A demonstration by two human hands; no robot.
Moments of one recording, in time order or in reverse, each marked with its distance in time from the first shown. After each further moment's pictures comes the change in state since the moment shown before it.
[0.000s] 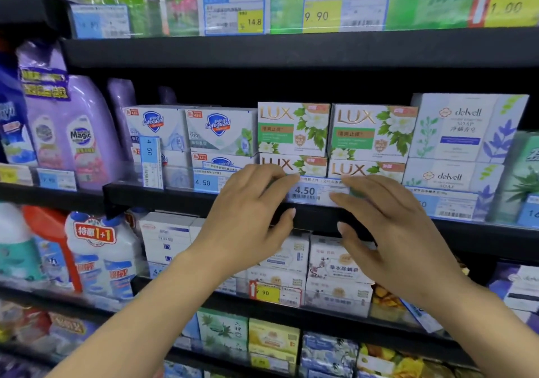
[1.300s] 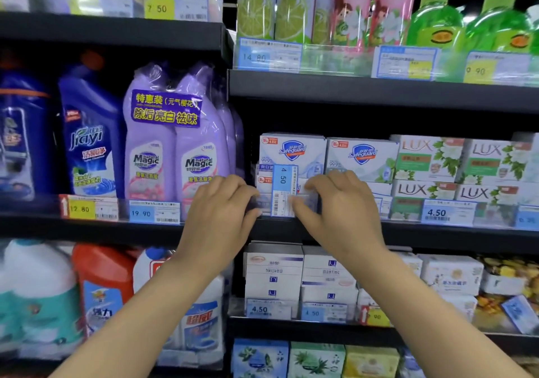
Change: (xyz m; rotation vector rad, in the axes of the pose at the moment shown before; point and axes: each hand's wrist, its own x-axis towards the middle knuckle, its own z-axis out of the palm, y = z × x) left_hand -0.084 -0.229 -0.055 0.005 0.188 -0.067; right_hand 0.170 -0.195 0.109 -0.160 0.250 0.292
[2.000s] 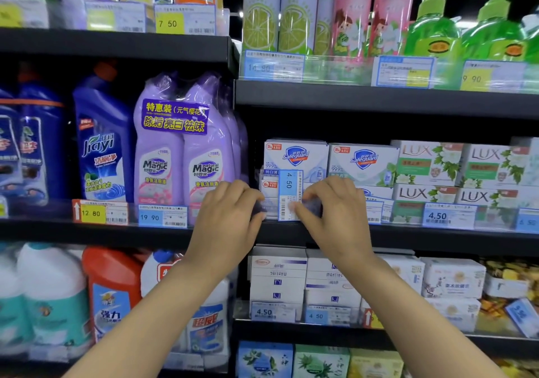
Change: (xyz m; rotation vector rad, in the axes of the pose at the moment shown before) left_hand 0.001 0.004 -0.001 -0.012 -0.040 -0.042; right_hand -0.006 0.000 0.018 0.186 0.070 0.041
